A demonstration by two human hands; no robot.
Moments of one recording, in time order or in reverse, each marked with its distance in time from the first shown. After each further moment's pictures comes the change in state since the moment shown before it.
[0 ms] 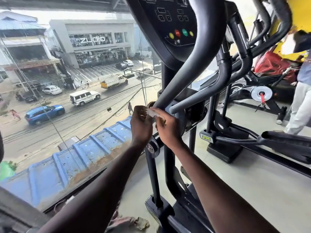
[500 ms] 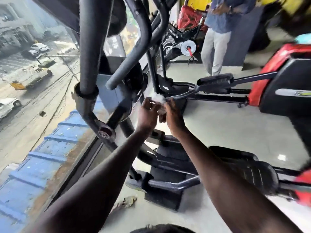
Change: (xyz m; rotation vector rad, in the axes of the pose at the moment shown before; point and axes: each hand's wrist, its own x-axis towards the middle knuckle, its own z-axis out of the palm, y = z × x) left_hand -0.091 -0.008 0.118 -0.212 -0.636 -0.228; right_hand -0.089 0.053 -0.116 0.174 0.367 0.608
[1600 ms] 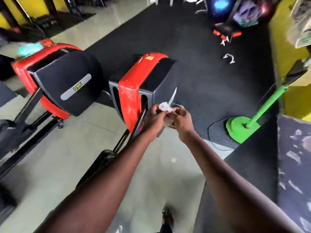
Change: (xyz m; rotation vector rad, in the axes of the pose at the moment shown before) left_hand -0.395 0.044 0.509 0.033 -1.512 0.053; right_hand -0.338 -0.030 -0.530 0.156 1.516 0.102
